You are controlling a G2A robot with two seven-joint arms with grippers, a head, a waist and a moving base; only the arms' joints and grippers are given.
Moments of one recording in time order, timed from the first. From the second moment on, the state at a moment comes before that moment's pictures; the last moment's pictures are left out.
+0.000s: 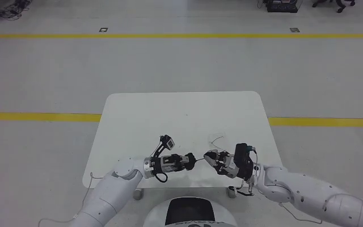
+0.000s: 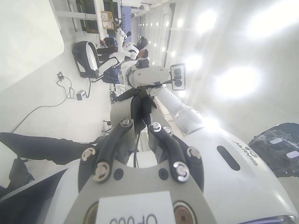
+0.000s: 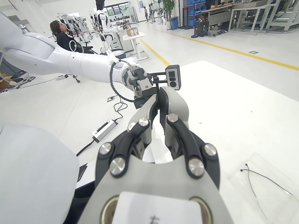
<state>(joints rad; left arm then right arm) 1.42 -1.20 -1.02 -1.31 -0.64 -0.34 -1.16 -1.00 -0.53 0.17 -1.79 -0.71 -0.34 -0.55</state>
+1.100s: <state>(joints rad) 1.41 -1.20 -1.00 -1.30 -0.64 -0.34 -1.17 -1.00 -0.57 0.17 -1.79 -0.70 -0.34 -0.48</state>
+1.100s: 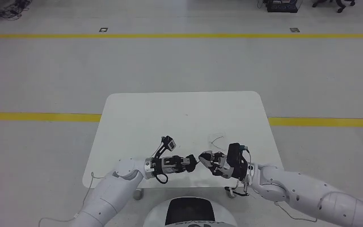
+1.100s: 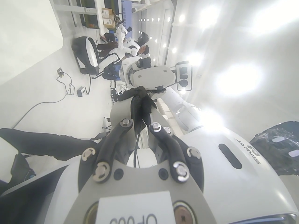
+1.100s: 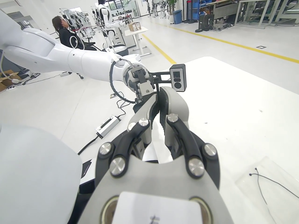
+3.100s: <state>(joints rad) 1.44 -1.19 -1.08 -1.33 -0.76 -0.34 -1.23 -1.06 -0.54 0.17 -1.82 -0.50 -0.34 -0.55</state>
